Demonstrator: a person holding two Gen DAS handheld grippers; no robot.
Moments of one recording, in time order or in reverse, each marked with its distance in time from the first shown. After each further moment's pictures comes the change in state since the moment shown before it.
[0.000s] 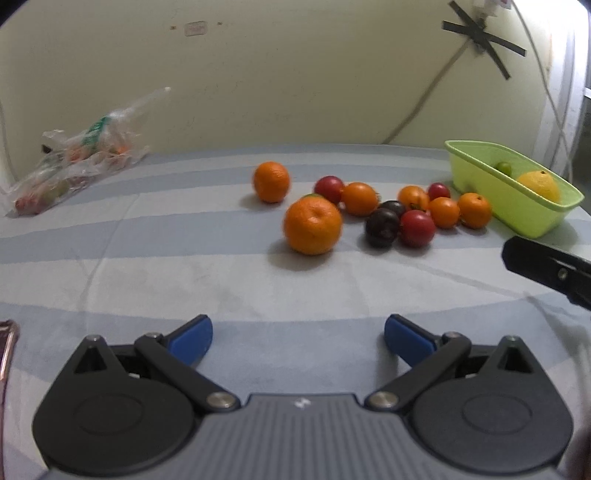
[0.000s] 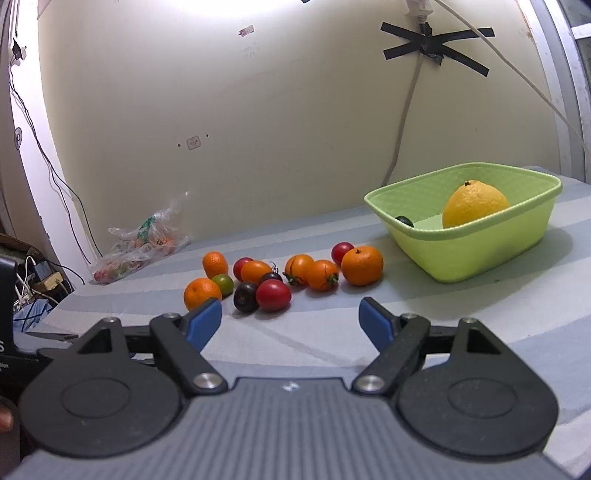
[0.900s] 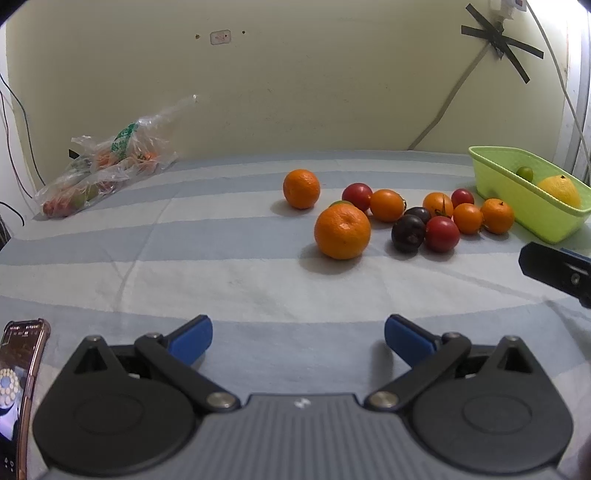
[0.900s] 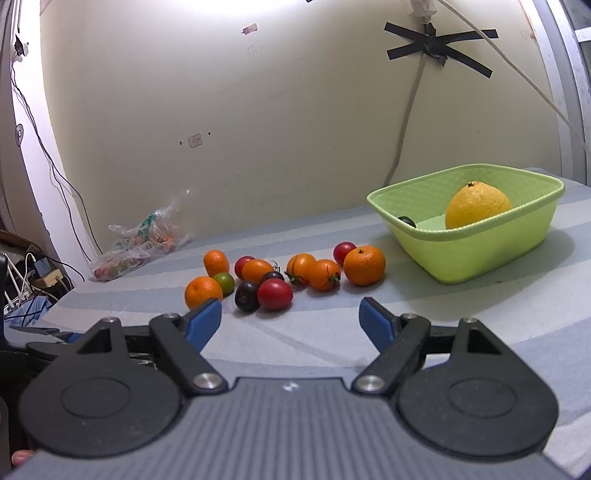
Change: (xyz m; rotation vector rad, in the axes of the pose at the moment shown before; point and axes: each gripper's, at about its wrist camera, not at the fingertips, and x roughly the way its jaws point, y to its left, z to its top) left arm -0.007 0.001 0.003 0.001 -0.016 0.071; right arm 0.000 0.001 0.000 -0.010 -0.001 0.000
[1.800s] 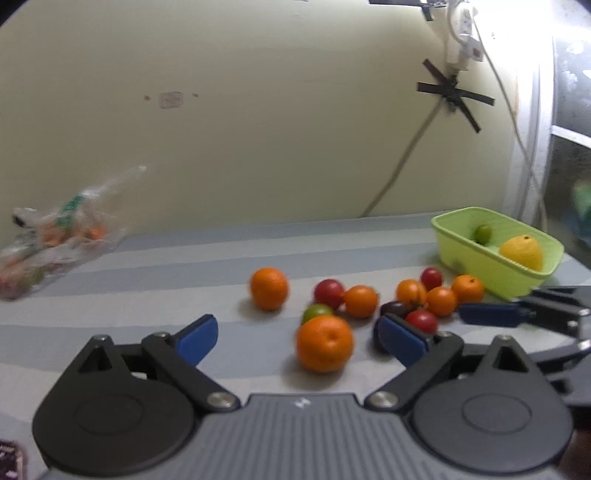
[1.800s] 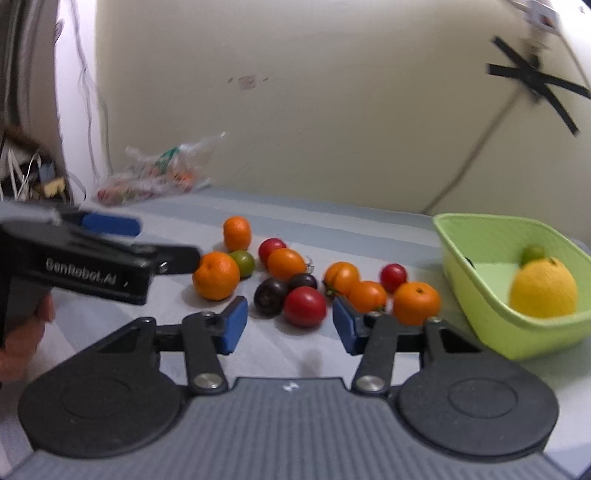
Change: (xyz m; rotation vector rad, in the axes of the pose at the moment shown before) left arm 0.019 0.019 0.049 0.077 -0.179 -0.228; right arm 0.058 0.041 0.021 -0.334 0.153 0.018
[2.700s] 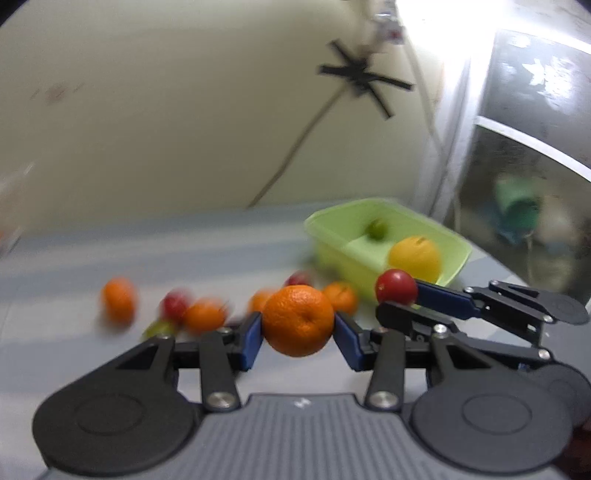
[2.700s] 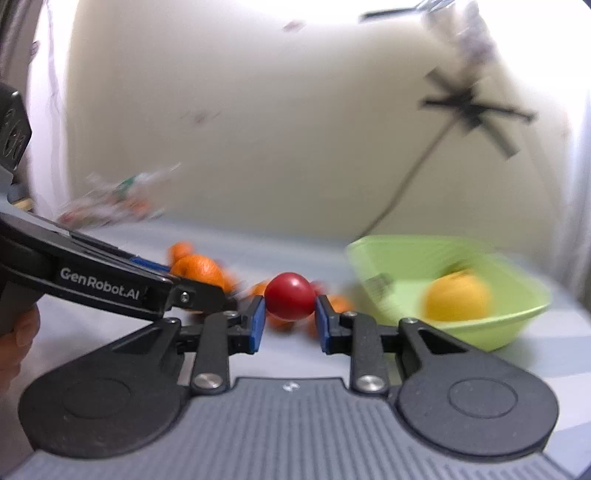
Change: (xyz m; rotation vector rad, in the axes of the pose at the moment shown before) left arm 0.015 -0.077 0.033 0.042 0.055 -0.263; right arm -0.048 -0.037 -0.011 0.027 -0.146 -0.193
